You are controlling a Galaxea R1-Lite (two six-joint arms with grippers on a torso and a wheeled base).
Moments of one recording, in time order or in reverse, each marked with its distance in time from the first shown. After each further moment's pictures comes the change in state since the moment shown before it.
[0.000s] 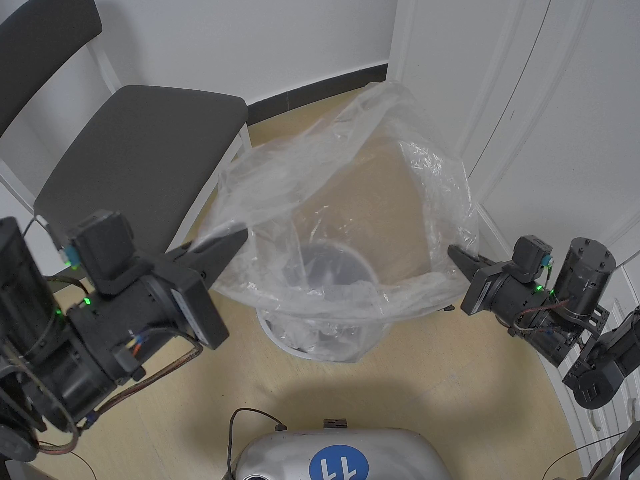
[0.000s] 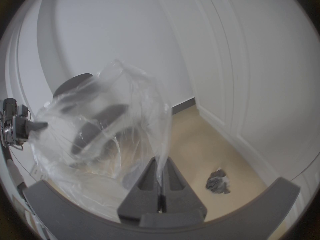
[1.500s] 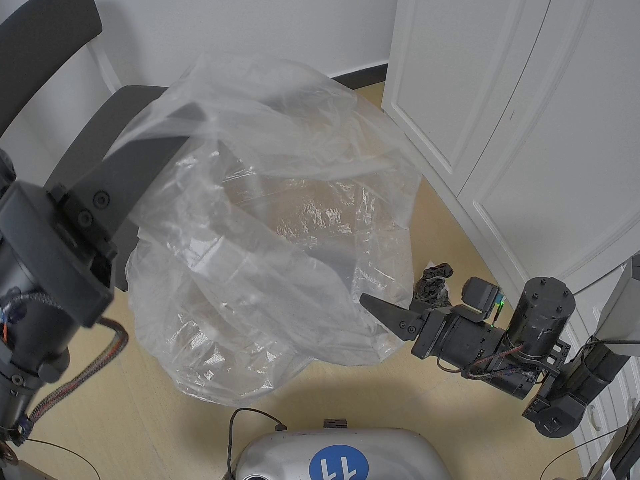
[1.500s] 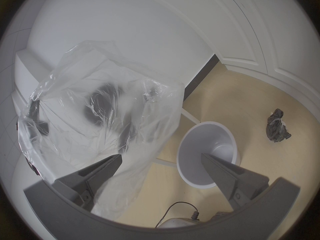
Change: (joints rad) left arm -0.180 -0.134 -0.032 -0.202 -0.008 -0.135; right arm 0.154 0.193 0.026 -0.200 0.185 0.400
